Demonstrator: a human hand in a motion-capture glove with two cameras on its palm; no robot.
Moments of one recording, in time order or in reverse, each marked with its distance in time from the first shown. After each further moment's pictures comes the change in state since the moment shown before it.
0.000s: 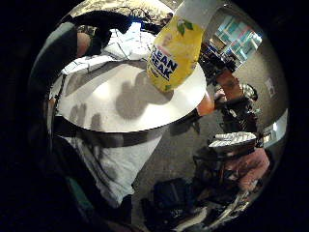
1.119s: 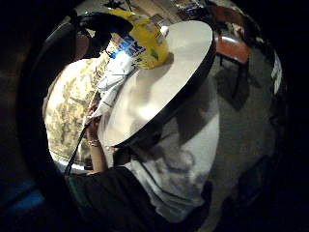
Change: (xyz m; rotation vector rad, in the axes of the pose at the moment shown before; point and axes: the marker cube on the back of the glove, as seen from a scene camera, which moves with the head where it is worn) arm 0.062 0.031 -0.004 0.429 -0.790 0.556
